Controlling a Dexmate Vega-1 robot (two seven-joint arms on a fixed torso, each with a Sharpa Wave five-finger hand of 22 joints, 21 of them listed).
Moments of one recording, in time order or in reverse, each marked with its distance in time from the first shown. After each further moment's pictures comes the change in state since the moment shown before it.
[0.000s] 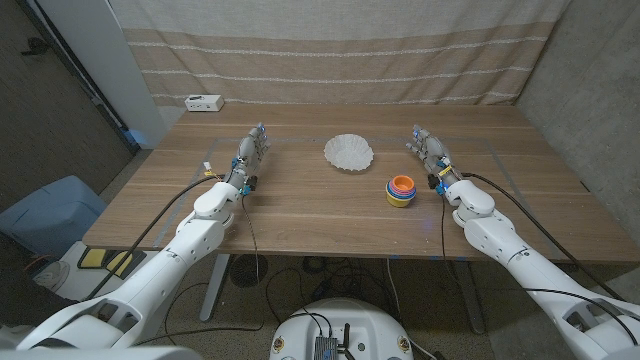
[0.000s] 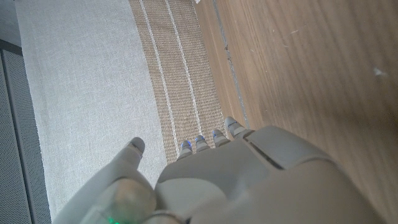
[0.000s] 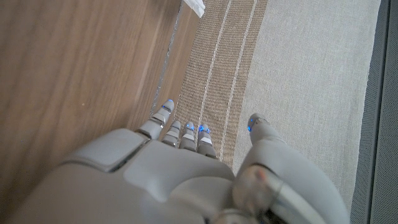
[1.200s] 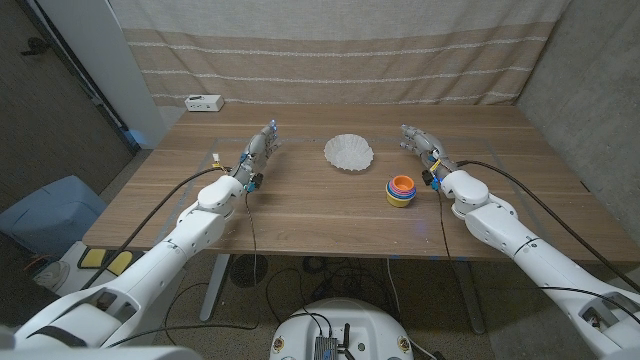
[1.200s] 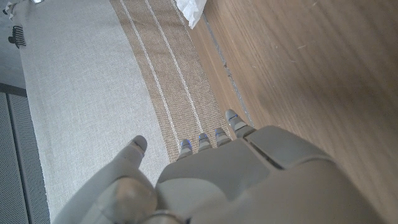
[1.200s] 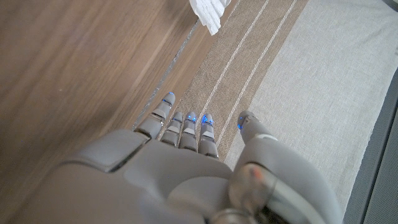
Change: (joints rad) left arm -0.044 0.030 0.050 -0.008 0.093 0.047 -0.011; left_hand 0.009 0.009 0.008 -0.008 0.000 0.023 0.032 0.019 0.004 0.005 0.109 0.030 0.004 -0.005 0.077 0.026 0.004 0.082 0.104 0.010 0.000; right arm 0.031 -0.096 -0.075 -0.171 -0.167 -0.160 -0.136; right_hand 0.042 0.050 0.061 0.007 -0.008 0.132 -0.004 0.026 0.005 0.134 0.019 0.031 0.000 0.115 0.000 0.047 0.019 0.088 0.031 0.023 0.005
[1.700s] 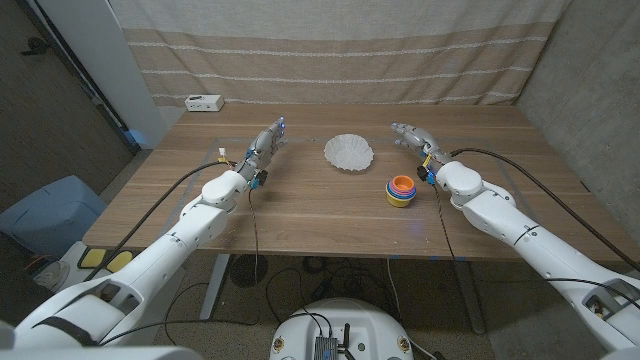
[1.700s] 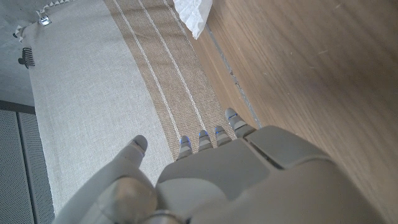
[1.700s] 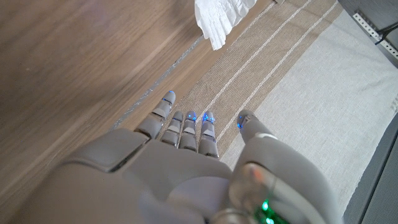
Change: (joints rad) left arm -0.051 0.002 0.041 0.010 0.045 0.002 -0.018; left_hand 0.004 0.004 0.004 -0.004 -0.005 0.032 0.013 0.000 0.000 0.034 0.013 0.008 0.000 0.027 0.009 0.004 0.000 0.025 -0.004 0.000 0.000; right arm 0.062 -0.044 -0.067 -0.070 -0.165 -0.162 -0.022; right_hand 0.009 -0.001 0.010 -0.003 0.000 0.025 0.000 0.000 0.000 0.000 0.000 0.000 0.000 0.000 0.000 0.000 0.000 0.005 -0.005 0.000 0.000
